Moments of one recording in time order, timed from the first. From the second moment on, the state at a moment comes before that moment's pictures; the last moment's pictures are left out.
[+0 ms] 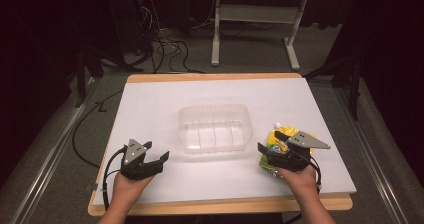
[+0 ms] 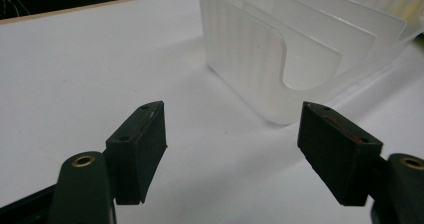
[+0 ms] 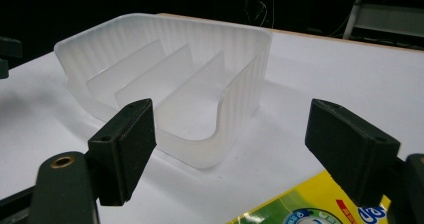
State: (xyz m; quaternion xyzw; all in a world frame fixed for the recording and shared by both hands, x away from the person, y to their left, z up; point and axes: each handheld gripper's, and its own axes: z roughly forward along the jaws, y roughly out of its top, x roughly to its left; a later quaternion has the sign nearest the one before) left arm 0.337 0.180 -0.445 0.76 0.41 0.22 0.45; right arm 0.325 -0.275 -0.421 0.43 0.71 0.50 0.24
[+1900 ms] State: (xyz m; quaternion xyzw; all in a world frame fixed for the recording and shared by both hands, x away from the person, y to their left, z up) left arm 0.340 0.181 -0.446 0.76 0.42 0.22 0.45; right arm 0.344 -0.396 -0.443 0.56 0.65 0.44 0.25
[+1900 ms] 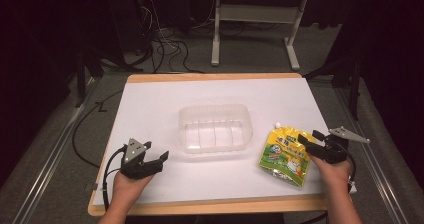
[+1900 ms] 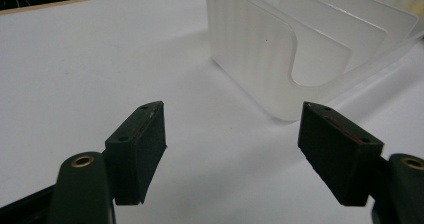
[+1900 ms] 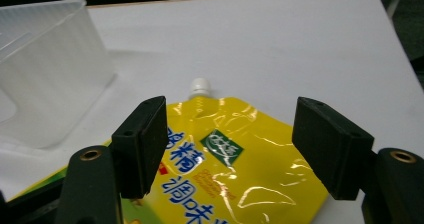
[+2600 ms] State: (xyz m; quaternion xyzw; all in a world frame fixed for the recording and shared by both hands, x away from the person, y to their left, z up) left arm 0.340 0.180 -0.450 0.77 0.41 0.22 0.45; right arm 0.369 -0.436 -0.465 0.64 0.61 0.43 0.20
